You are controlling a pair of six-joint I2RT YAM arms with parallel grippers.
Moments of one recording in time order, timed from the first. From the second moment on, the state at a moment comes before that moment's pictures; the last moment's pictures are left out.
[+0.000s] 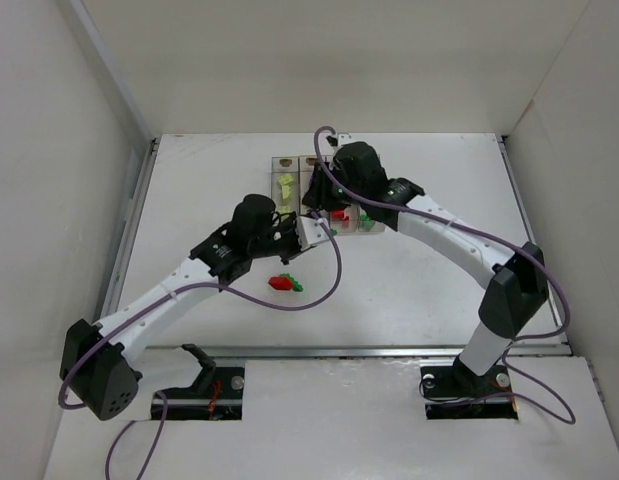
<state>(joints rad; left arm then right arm) -0.67 1.16 0.92 -0.25 0.42 0.58 0.71 1.69 1.53 -0.37 -0.04 0.51</state>
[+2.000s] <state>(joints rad) -0.59 2.37 1.97 -0.01 0.52 -0.04 0.22 1.29 1.21 -0.46 0.15 0.44</state>
